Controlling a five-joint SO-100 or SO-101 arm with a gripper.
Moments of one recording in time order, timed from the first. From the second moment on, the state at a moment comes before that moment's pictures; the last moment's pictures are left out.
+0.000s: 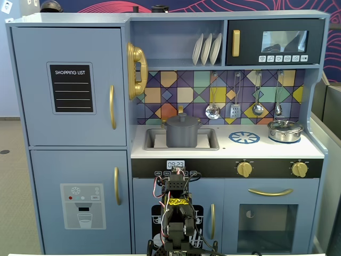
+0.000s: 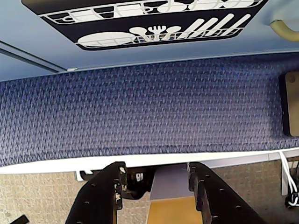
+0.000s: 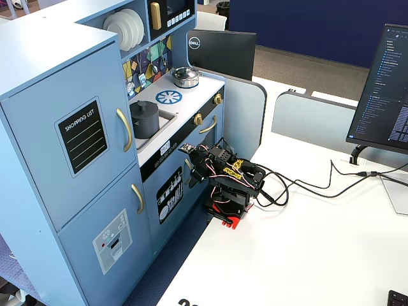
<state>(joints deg) -0.9 182.7 170.9 78.7 -89.1</state>
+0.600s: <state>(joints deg) 1.5 182.5 166.8 79.2 -85.3</state>
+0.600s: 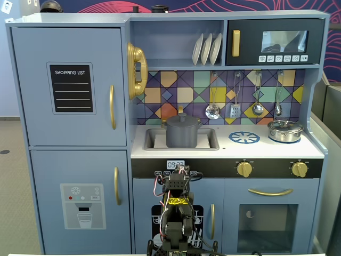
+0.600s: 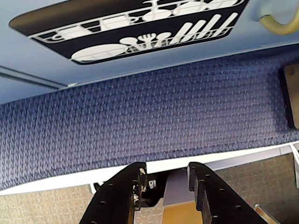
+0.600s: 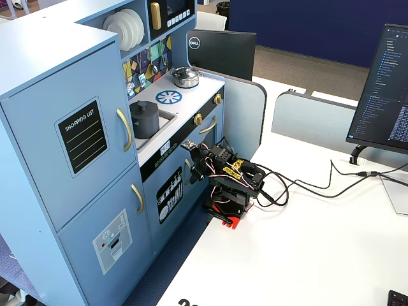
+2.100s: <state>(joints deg) 3.5 146.2 125.7 15.8 -91.8</state>
